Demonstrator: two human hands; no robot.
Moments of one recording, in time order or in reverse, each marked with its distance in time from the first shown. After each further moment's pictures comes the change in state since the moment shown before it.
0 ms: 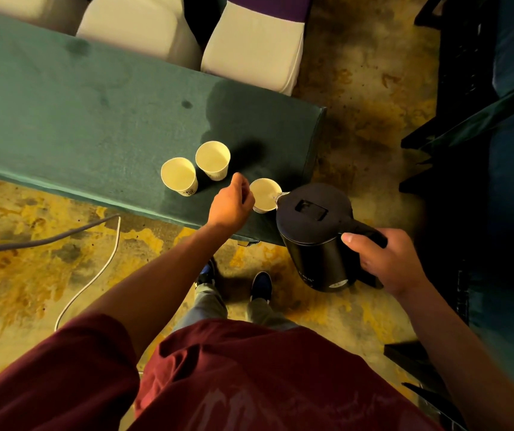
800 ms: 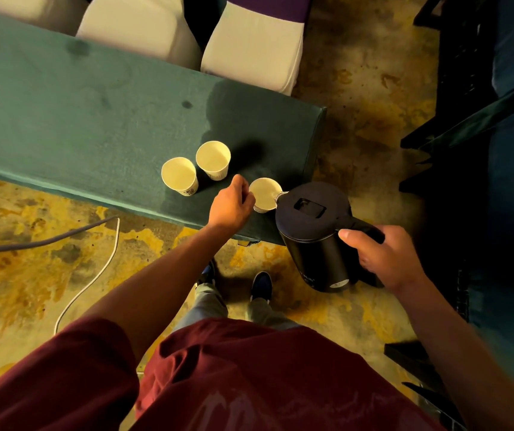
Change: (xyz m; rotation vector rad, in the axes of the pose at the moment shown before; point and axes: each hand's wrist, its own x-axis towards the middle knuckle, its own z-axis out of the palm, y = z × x) left_hand -0.006 0.008 -0.005 -0.036 -0.018 -0.049; right_hand 0.004 -0.002 0.004 -0.051 0.022 0.018
